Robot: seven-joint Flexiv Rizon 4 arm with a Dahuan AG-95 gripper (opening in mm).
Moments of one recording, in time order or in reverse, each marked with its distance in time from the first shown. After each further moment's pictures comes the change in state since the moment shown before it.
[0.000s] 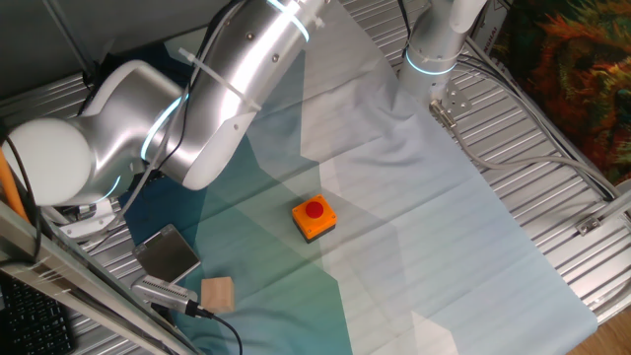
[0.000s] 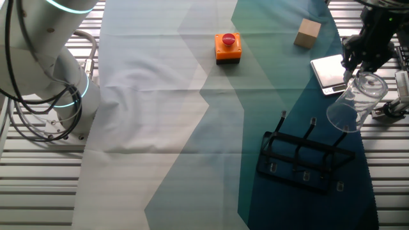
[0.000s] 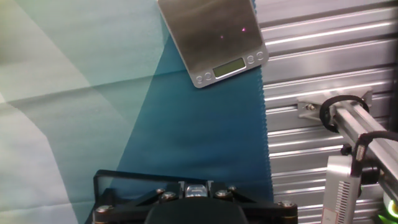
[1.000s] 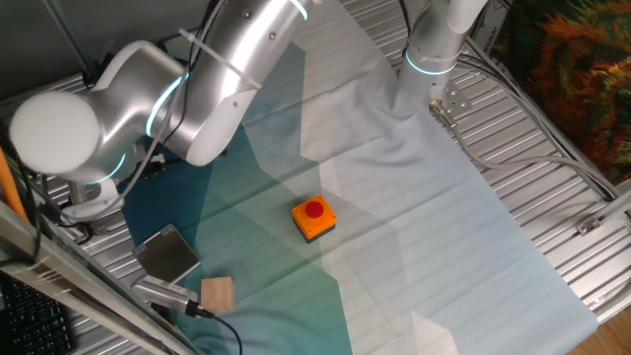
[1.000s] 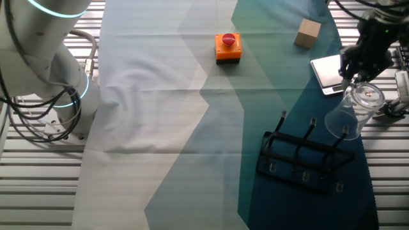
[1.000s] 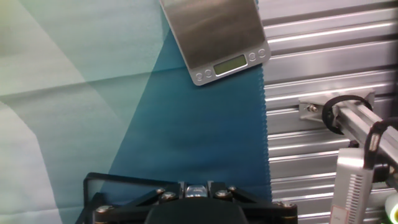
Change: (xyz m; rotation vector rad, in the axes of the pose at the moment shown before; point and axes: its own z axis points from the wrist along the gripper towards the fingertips) arm 0.008 0.000 0.018 0.028 -0.051 -0.021
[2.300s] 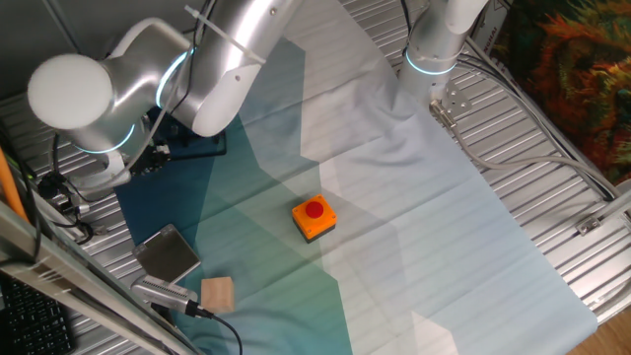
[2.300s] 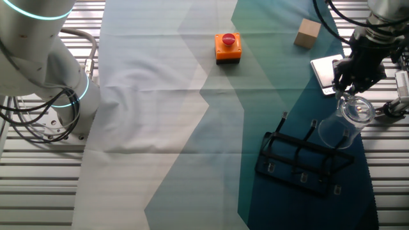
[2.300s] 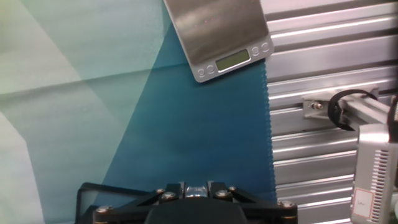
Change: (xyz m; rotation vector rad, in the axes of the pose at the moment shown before) arm 0.013 0.010 0.023 0.041 -0.100 0.010
